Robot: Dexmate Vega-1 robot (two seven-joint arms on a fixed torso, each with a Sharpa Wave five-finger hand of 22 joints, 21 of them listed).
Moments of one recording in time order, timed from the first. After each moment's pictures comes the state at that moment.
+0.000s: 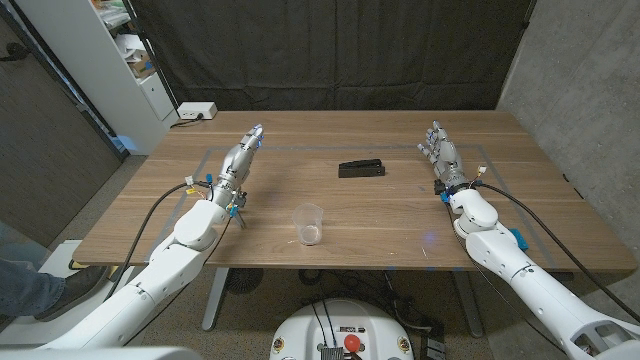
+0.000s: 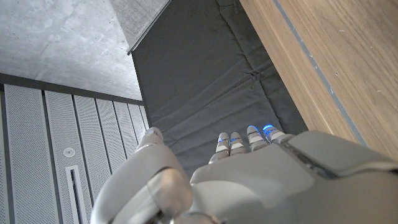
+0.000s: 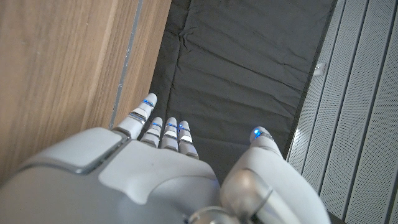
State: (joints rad) left arm 1.08 0.66 0.31 -1.55 -0.45 -0.46 0.08; left_hand 0.36 0.01 0.18 -0.03 0.25 -0.09 0.04 0.20 0.17 -0.12 0.01 0.22 0.19 -0.14 0.05 0.20 0.18 -0.17 0.05 0.20 0.17; right arm -0.94 -0.50 -0.33 -1.38 0.61 0.35 -0.11; right_hand 0.22 -0.08 0.25 -0.01 0.33 0.08 0.08 0.20 0.18 0.07 0.06 0.19 0.18 0.00 0.02 0.20 0.20 0.25 -0.02 0.19 0.17
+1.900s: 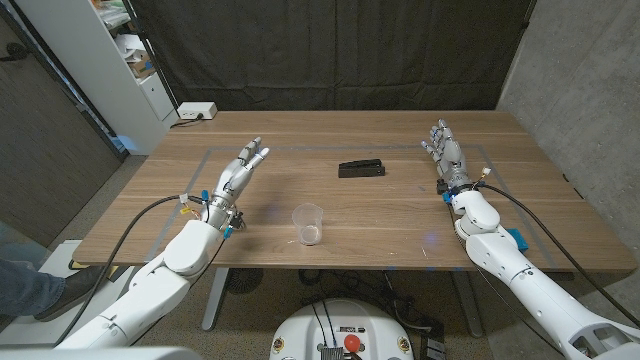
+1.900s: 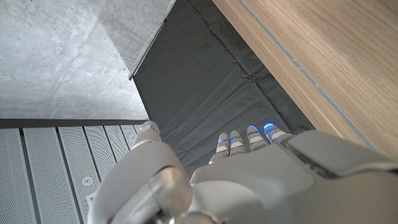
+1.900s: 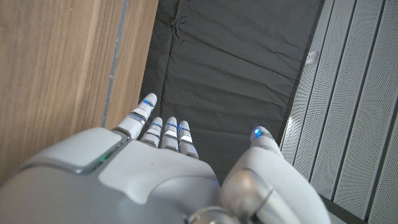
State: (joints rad) left arm 1.28 0.73 0.24 -1.75 -0.26 -0.41 0.22; left_hand 0.40 -0.02 0.18 -0.07 0.27 -0.11 0.05 0.19 0.18 -0.13 0.02 0.21 0.19 -0.14 0.05 0.19 0.18 -0.17 0.07 0.20 0.17; right arm -0.95 -0.49 -0.31 -1.37 0.62 0.41 -0.10; right_hand 0.23 -0.09 0.24 -0.02 0.35 0.08 0.08 0.20 0.18 0.07 0.06 0.19 0.18 0.00 0.02 0.20 0.20 0.25 -0.01 0.19 0.17
